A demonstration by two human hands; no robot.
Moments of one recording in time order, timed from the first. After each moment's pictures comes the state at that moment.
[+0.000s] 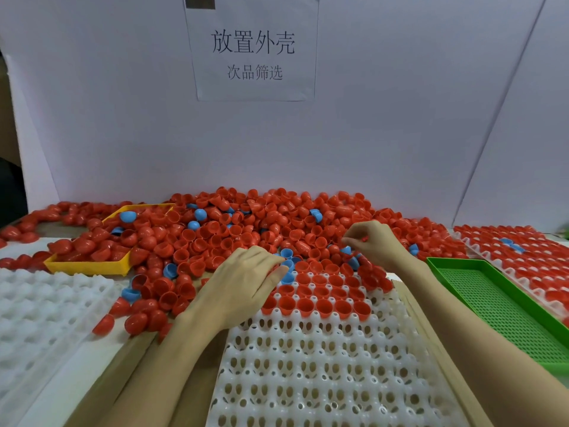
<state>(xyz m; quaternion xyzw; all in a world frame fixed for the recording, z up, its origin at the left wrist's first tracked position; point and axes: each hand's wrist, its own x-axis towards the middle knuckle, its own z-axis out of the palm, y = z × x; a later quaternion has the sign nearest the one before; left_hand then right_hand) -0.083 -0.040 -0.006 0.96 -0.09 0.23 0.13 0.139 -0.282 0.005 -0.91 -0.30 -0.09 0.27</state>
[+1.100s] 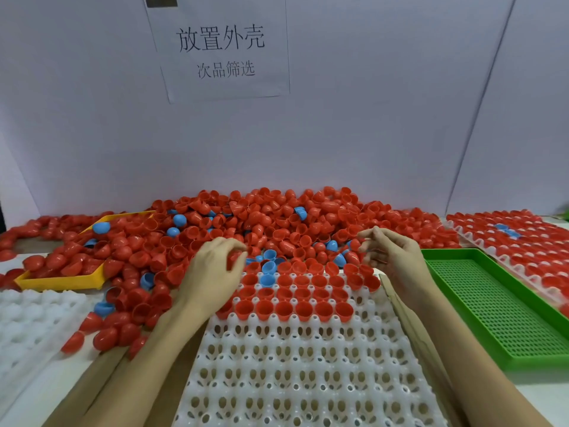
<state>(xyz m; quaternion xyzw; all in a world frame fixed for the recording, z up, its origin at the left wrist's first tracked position) -0.043 -0.036 -0.019 0.92 0.06 0.31 0.23 0.094 -0.338 -0.015 -0.65 -0.17 0.02 0.74</state>
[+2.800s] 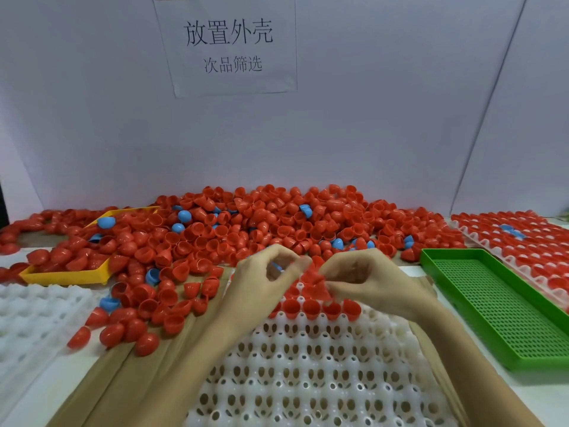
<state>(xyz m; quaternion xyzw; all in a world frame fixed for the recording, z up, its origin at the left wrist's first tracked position) -0.061 -0.095 -0.008 0.85 -0.03 0.23 0.47 0.040 -0.312 0.008 -0.73 -0.46 0.14 0.48</state>
